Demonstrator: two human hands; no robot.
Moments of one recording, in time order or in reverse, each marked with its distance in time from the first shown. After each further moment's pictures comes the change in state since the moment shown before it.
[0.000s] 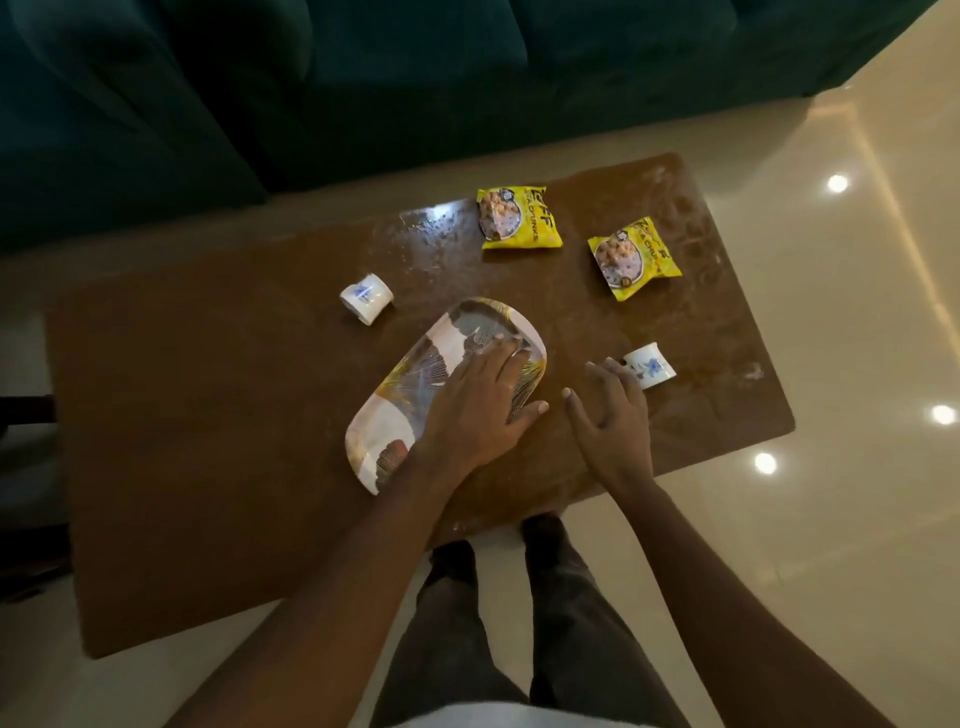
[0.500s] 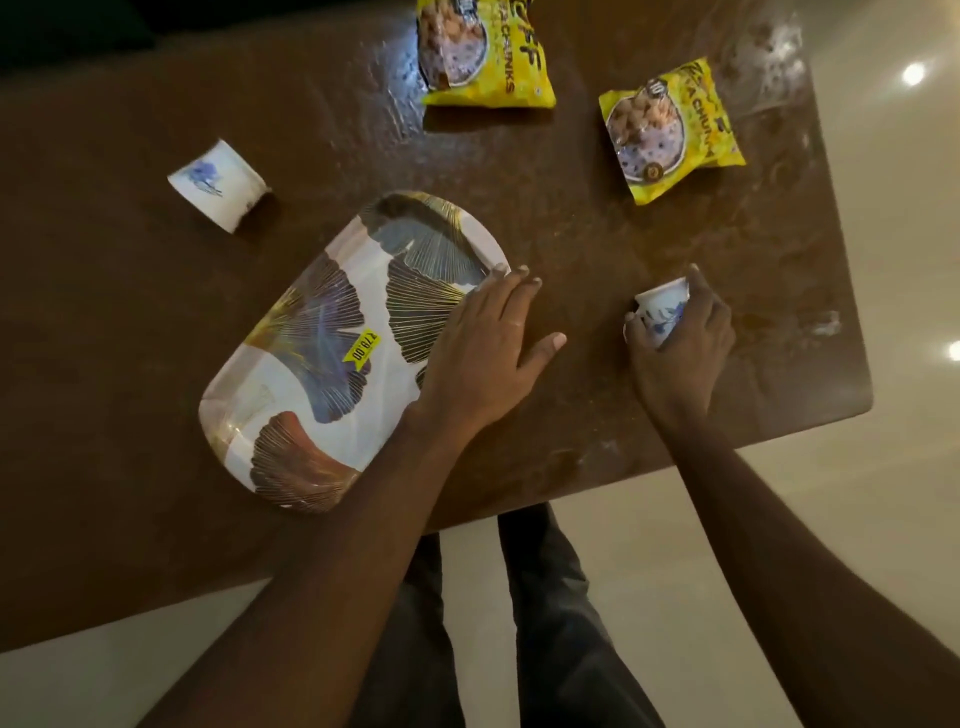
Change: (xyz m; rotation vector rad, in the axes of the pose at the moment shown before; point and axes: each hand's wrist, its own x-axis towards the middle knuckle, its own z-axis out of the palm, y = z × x) left_hand 0.097 -0.003 0.160 -0.109 0.001 -0.153; right_hand 0.116 0.158 0.036 -0.119 0.125 0.146
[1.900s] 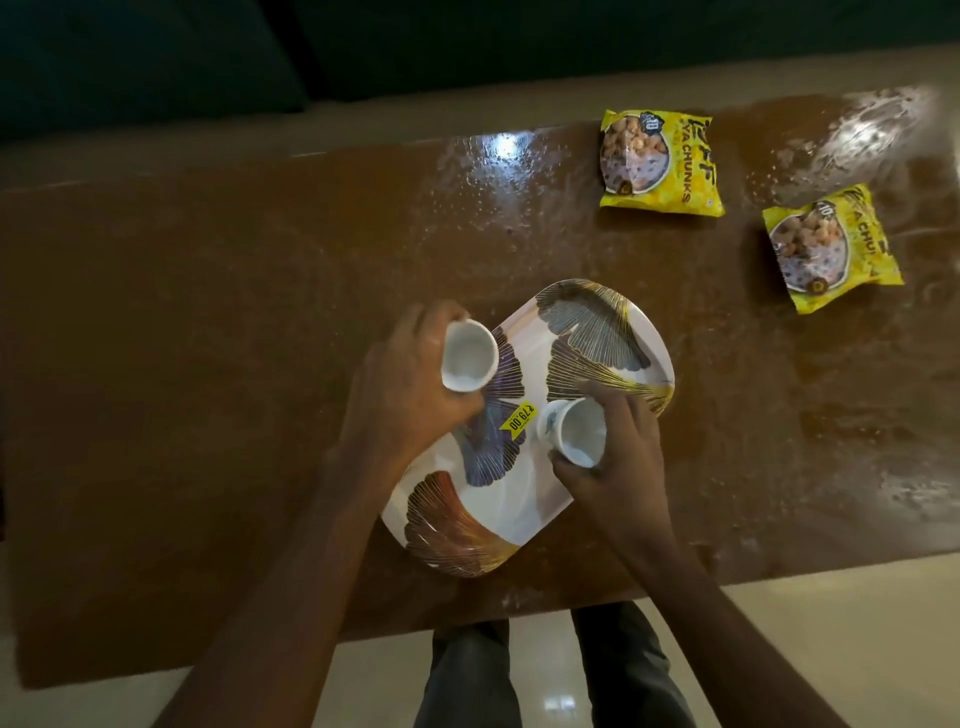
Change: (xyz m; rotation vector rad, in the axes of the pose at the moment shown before) left_hand -0.056 -0.164 -0.147 -0.082 0.187 -0.234; right_hand -0.109 -0.153 0.080 0.128 -0.349 -0.333
